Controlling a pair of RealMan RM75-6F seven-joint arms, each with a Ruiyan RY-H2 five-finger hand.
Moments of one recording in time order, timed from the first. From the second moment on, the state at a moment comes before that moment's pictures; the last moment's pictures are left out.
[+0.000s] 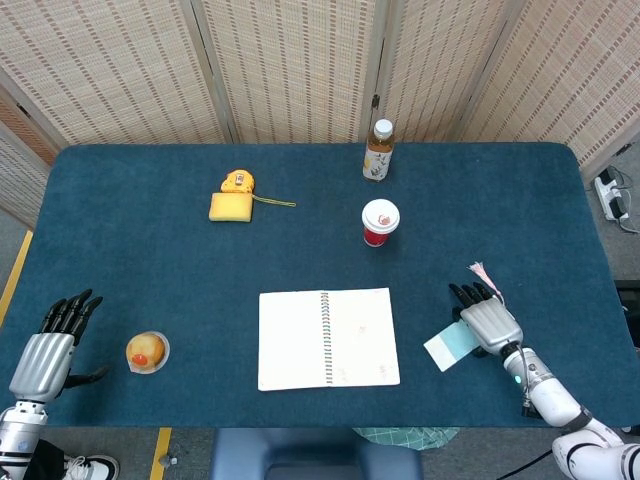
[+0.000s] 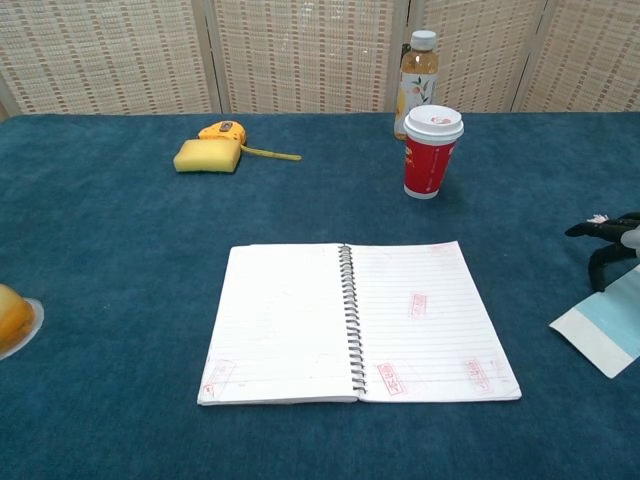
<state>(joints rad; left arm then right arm) -0.17 -1.17 -0.01 -1.54 1.53 1.41 -0.04 0.49 -1.30 -0.02 -1.39 -1.34 0.86 -0.30</state>
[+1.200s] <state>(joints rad) -0.17 -1.18 -0.02 -1.52 1.50 1.38 -0.04 0.76 -1.55 -0.08 -0.93 -1.99 1.21 -0.04</state>
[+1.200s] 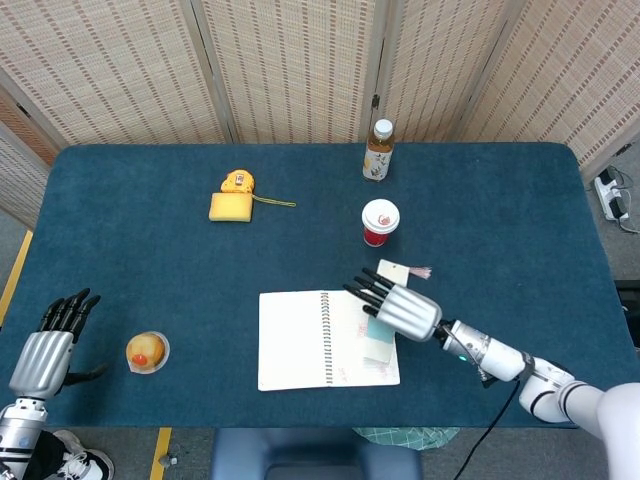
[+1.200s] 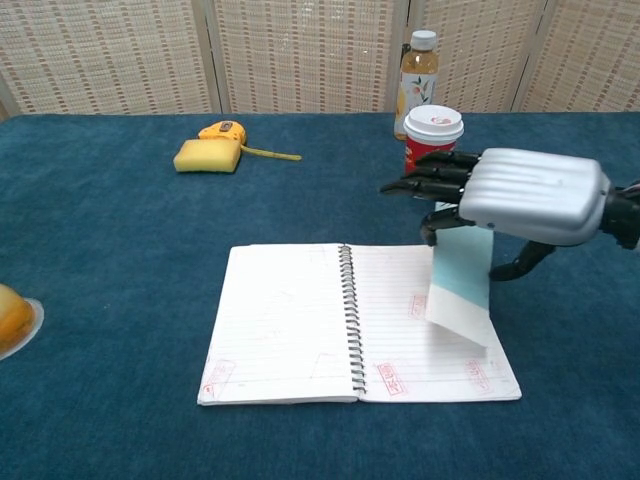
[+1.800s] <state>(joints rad) -0.18 -1.18 -0.02 -1.51 1.48 1.36 -0.03 0.86 -1.67 -0.16 -0.78 -2.07 1.30 0.05</state>
